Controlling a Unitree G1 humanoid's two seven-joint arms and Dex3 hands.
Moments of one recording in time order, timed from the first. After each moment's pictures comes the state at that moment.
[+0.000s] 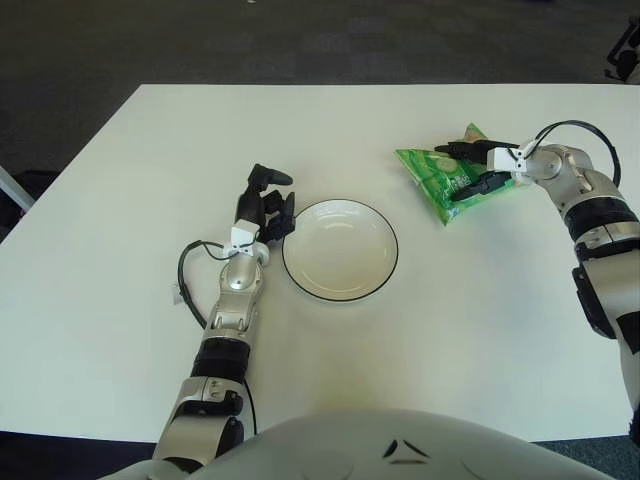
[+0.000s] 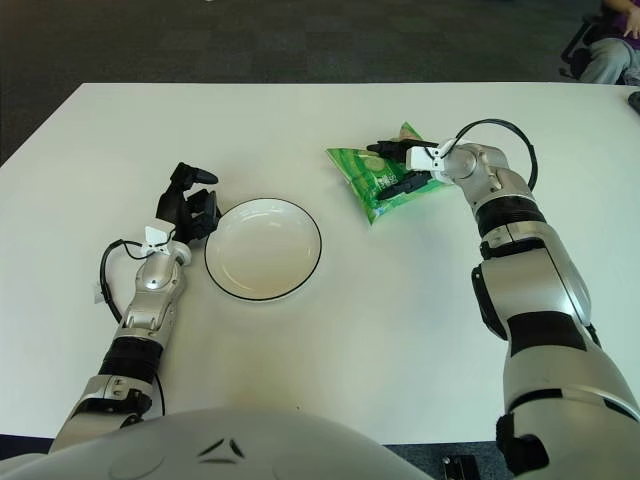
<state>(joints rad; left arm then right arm) -0.16 0.00 0.02 0.29 0.08 -0.35 0.09 -0.95 -0.62 0.35 1.12 -0.49 -0.48 0.56</state>
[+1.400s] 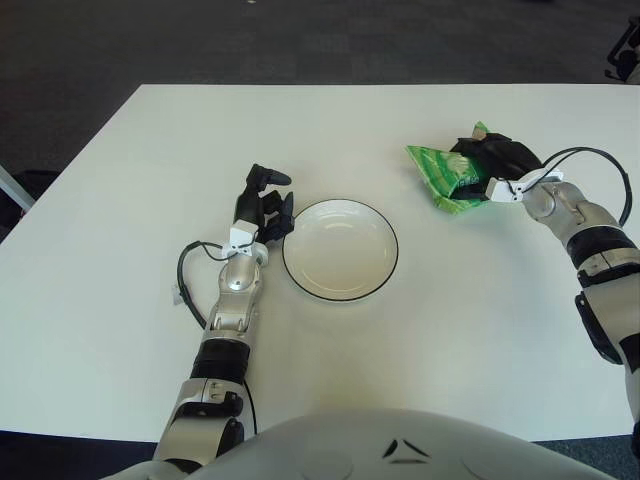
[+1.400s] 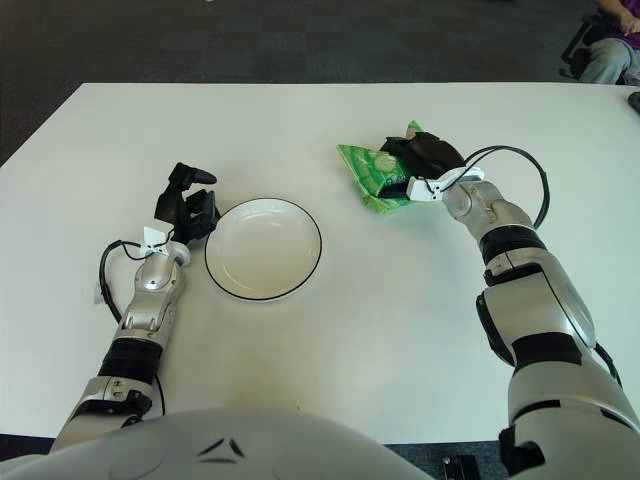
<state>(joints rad) -0.15 -0.01 0.03 0.28 0.08 -0.35 0.09 -0.82 -0.64 0.44 1.15 -0.65 -0.61 -0.28</state>
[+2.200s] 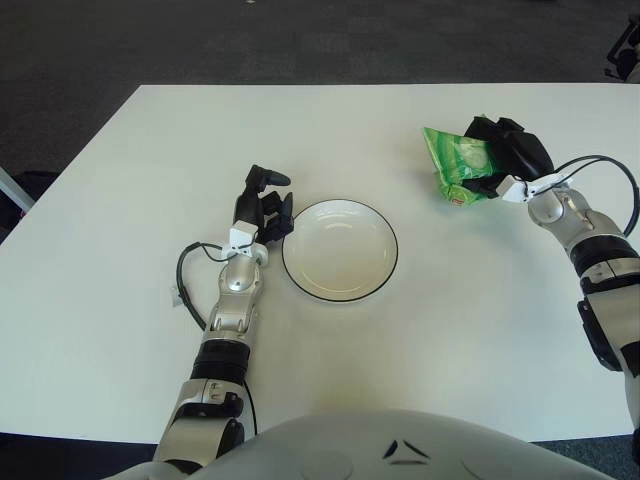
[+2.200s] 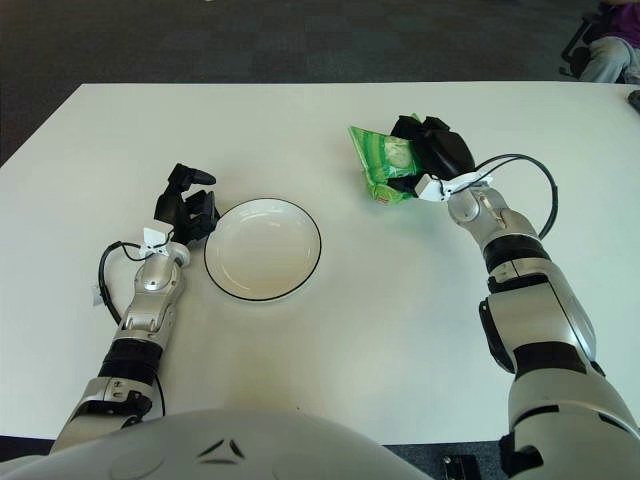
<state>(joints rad) -0.16 -0.01 0.03 0.29 0.08 -0.35 0.10 -0.77 -0.63 0.32 1.04 -0.56 -0.76 -0.35</state>
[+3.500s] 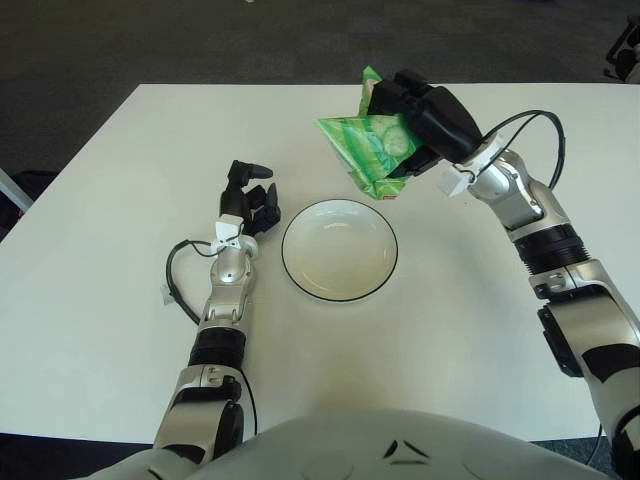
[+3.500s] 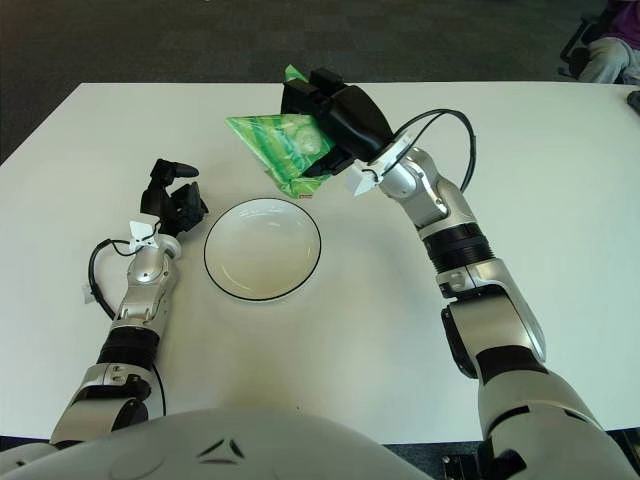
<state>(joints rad) -0.23 0.00 0.12 0.40 0.03 -0.40 0.12 -0.72 -0.42 0.29 0.33 -0.52 -0.69 0.00</state>
